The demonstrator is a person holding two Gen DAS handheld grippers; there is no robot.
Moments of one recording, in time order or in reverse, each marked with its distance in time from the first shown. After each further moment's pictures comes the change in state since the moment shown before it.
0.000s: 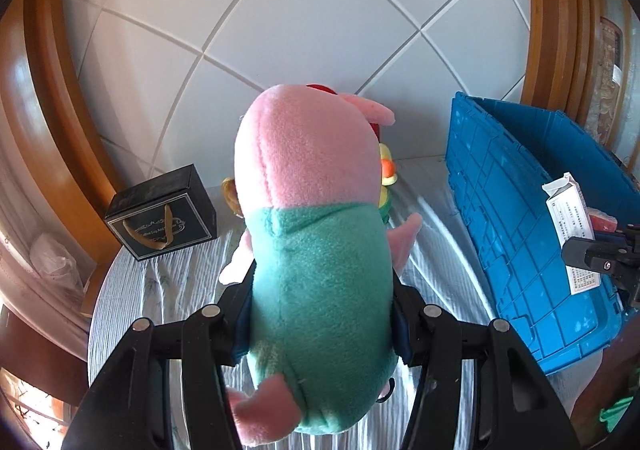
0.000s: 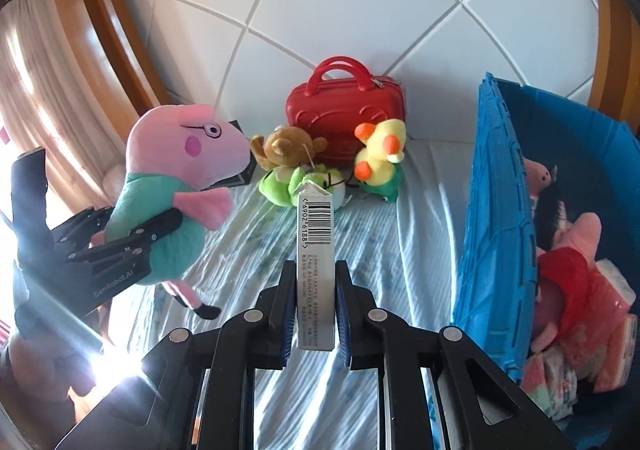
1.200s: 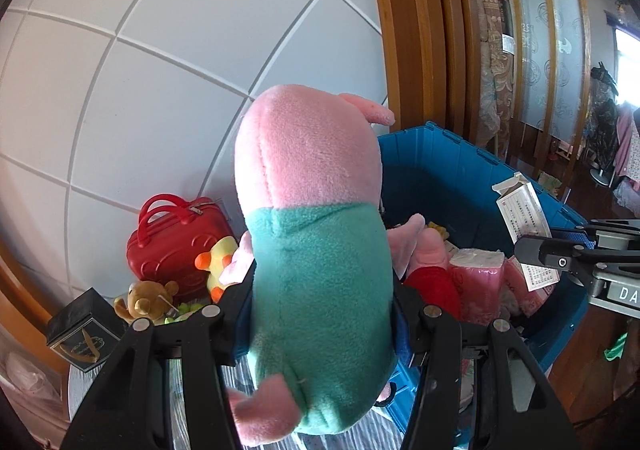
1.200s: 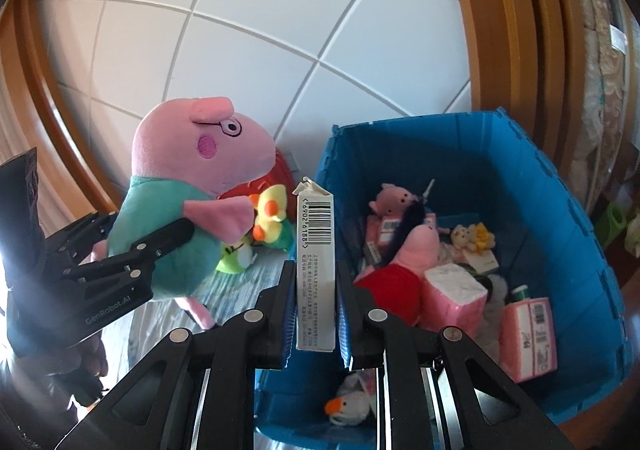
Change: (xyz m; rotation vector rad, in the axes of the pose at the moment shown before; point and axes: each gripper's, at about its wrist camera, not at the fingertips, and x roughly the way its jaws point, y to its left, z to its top) left arm -0.044 -0.232 0.098 0.285 -0.138 -0.250; right arm -0.145 -0.162 -0.010 0.205 -0.194 -0.146
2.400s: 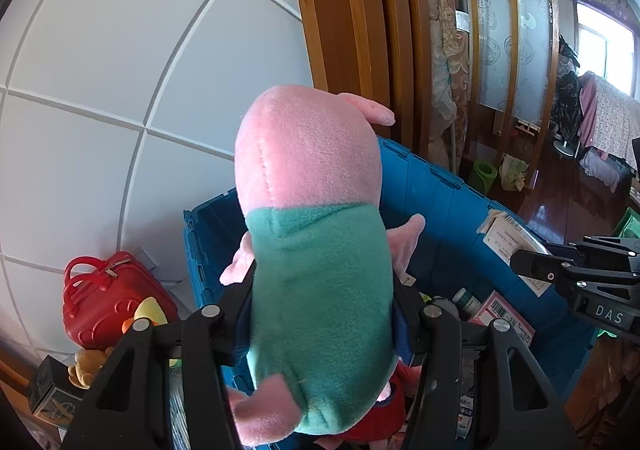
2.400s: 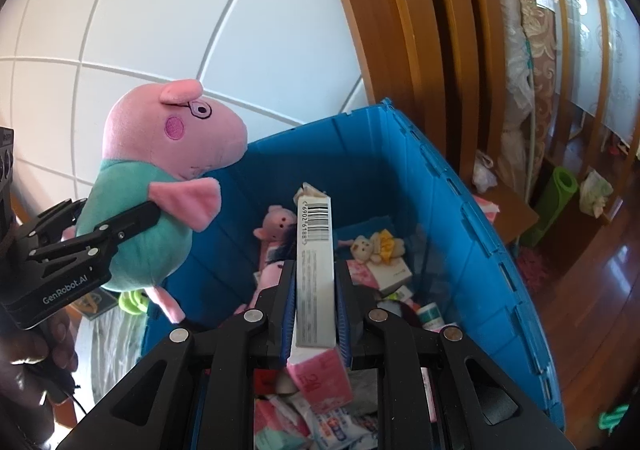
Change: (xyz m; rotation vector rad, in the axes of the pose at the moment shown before) left arm 0.122 -0.099 0.099 0.109 0.051 -0.156; right arm 0.019 -0.153 0.041 0.169 -0.006 -0.187
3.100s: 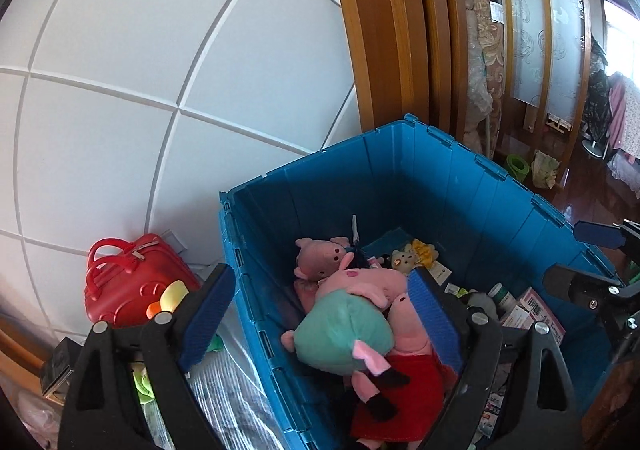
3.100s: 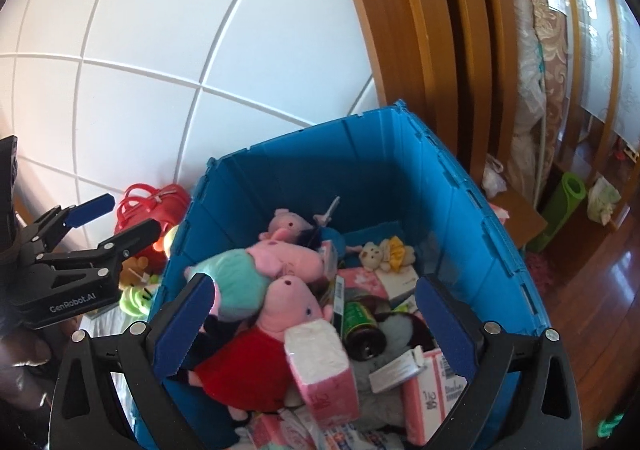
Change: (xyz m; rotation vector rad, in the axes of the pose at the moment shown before) left arm 0.008 0.027 -0.014 -0.039 0.041 0.112; right arm 0.019 0.009 0.008 -0.027 0.001 0.029
